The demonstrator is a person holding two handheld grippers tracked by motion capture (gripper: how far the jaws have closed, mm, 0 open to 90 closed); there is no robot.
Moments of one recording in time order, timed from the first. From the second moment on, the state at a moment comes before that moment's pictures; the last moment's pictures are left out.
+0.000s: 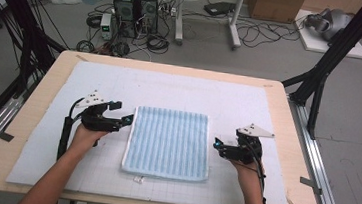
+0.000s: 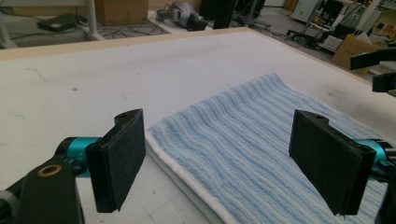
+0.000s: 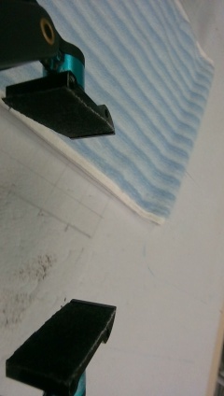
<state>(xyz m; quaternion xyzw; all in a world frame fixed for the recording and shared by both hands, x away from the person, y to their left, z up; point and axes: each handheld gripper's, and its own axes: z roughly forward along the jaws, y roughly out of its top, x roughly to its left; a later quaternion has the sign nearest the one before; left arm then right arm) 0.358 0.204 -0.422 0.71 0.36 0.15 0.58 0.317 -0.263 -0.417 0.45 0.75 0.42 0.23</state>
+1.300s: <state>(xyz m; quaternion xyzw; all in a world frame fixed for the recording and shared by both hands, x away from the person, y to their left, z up) 0.365 0.207 -0.434 0.72 0.38 0.14 0.56 0.316 -0.272 -0.418 0.45 0.75 0.43 0.23</state>
